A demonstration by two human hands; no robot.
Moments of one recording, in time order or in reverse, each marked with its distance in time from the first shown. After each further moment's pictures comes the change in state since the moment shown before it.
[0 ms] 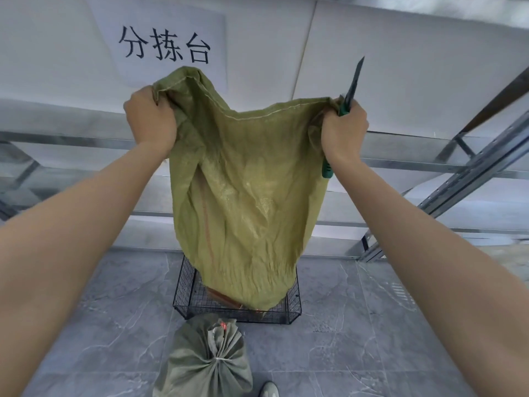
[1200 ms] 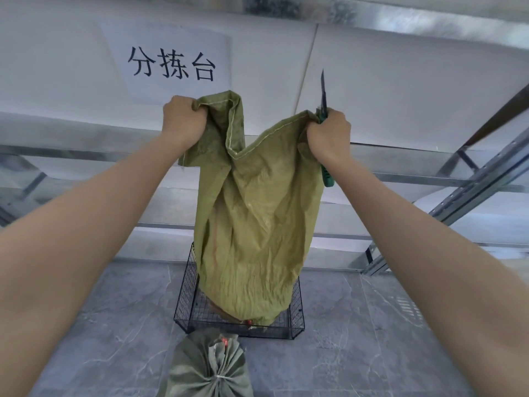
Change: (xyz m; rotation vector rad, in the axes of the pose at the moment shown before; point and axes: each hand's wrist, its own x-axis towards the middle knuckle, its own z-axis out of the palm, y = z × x) left_hand 0.013 0.044 0.006 -0.114 -0.390 -0.009; right_hand 0.019 -0.012 0.020 -0.231 -0.241 -0.013
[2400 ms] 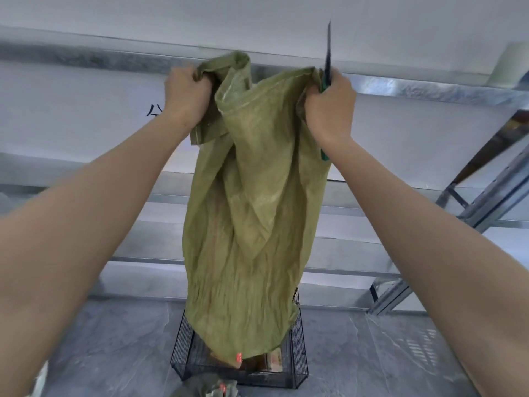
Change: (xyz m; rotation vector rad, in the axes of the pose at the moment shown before) left_hand 0.031 0.092 -0.062 -0.269 0.145 0.152; right_hand 0.021 -0.102 -0.046 0.153 0.206 -0.315
